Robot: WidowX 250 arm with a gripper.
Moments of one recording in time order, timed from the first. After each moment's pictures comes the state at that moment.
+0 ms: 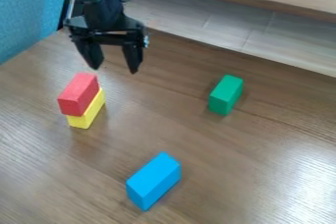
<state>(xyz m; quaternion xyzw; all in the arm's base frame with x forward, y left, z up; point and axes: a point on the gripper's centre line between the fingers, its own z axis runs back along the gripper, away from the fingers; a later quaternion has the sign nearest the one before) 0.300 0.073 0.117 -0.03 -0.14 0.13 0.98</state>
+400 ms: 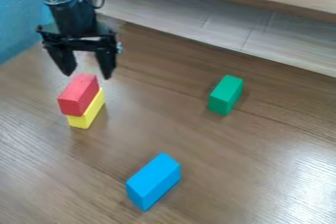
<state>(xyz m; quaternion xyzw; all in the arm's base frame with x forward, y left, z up) 0.279 0.102 0.110 -0.01 -0.11 0.16 0.98</state>
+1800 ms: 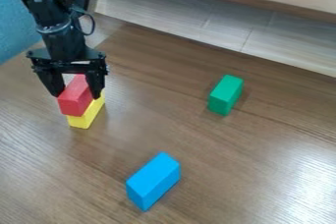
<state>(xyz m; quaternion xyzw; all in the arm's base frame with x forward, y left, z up) 0.269 0.116 0.075 0.00 -0.10 0.21 0.97</state>
